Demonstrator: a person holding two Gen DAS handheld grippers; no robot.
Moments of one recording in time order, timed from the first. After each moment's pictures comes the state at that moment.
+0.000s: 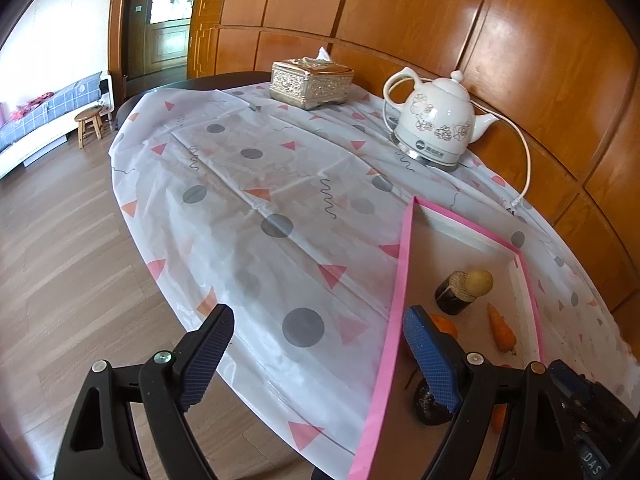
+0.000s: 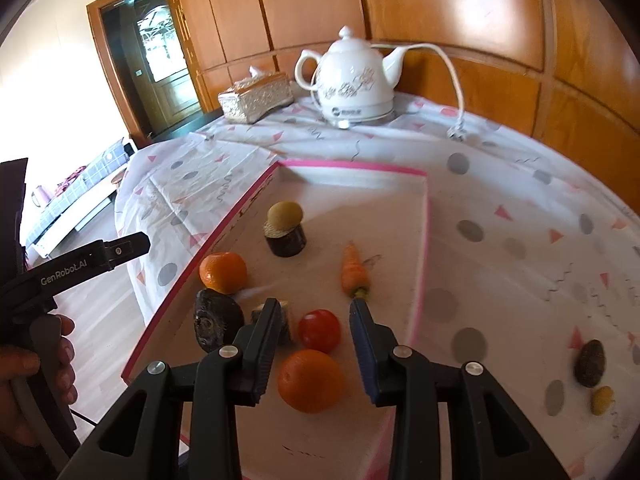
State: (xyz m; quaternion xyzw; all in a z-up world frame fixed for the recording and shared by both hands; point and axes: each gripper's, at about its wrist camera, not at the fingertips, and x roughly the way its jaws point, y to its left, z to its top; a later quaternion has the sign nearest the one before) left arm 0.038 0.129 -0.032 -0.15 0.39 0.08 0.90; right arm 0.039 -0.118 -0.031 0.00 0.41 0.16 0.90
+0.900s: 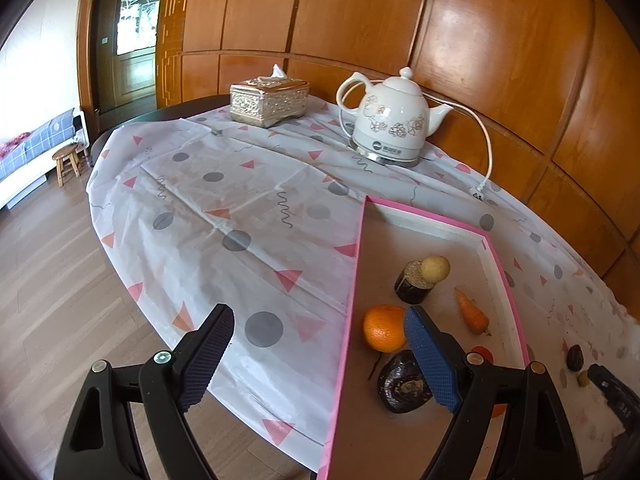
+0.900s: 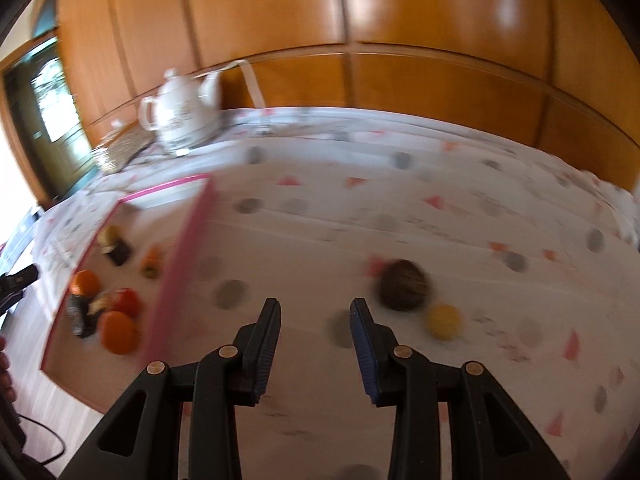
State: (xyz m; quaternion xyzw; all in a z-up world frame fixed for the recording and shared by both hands) left arm 0.029 0.096 -0.019 -0.10 0.37 0.03 0.92; right arm -0.012 -0.279 -0.031 0.07 0.40 -0.05 0.91
